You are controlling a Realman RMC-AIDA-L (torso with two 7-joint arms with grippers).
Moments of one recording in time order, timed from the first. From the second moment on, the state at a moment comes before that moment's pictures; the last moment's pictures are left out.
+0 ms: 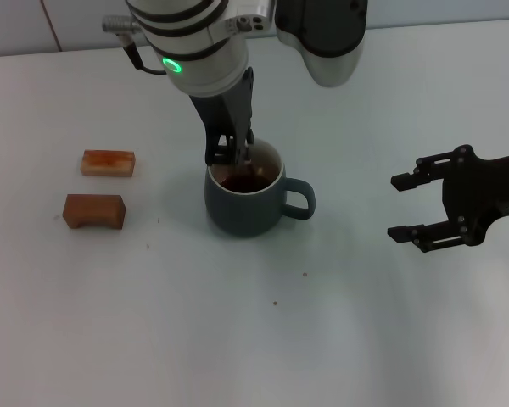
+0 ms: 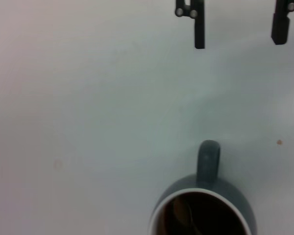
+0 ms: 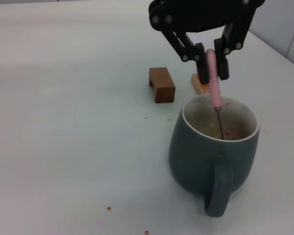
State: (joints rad) left arm -1.08 -2.08 1.65 1.27 2.65 1.66 -2.14; right arm 0.44 2.07 -0.92 -1.15 -2.20 -1.65 1.42
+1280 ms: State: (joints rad) left arm -1.10 -2.08 1.64 1.28 2.59 1.70 -2.13; right arm 0.44 2.07 -0.92 -1.15 -2.20 -1.65 1.42
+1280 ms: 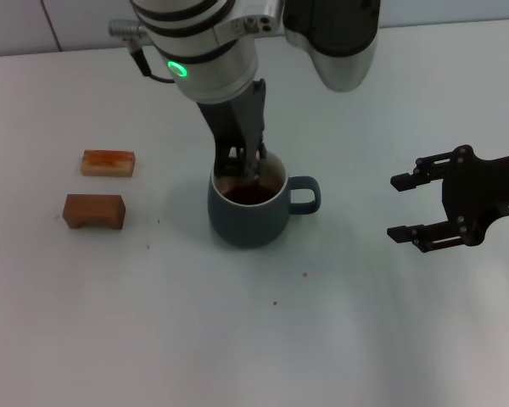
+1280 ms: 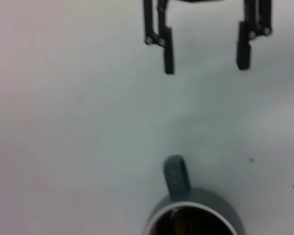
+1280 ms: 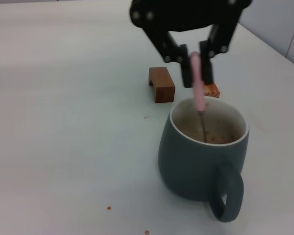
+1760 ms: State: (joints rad) left arm -1.09 -2.08 1.64 1.27 2.66 1.65 -2.14; right arm 0.44 2.07 -0.92 -1.15 -2.20 -1.65 1.42
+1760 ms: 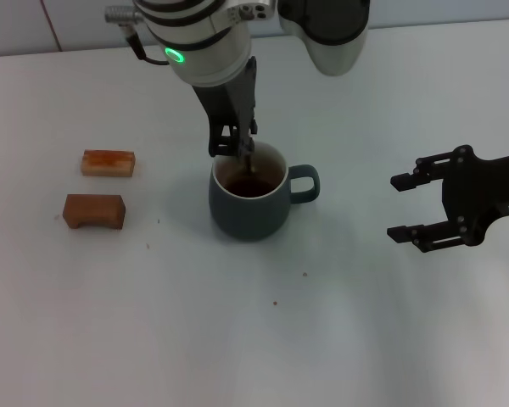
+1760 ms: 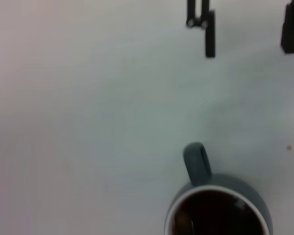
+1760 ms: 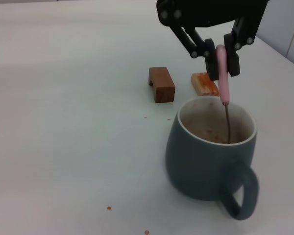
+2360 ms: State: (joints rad) left arm -1.09 -2.08 1.64 1.27 2.62 1.70 -2.14; right arm 0.45 2.07 -0.92 -1.15 -2.20 -1.65 1.42
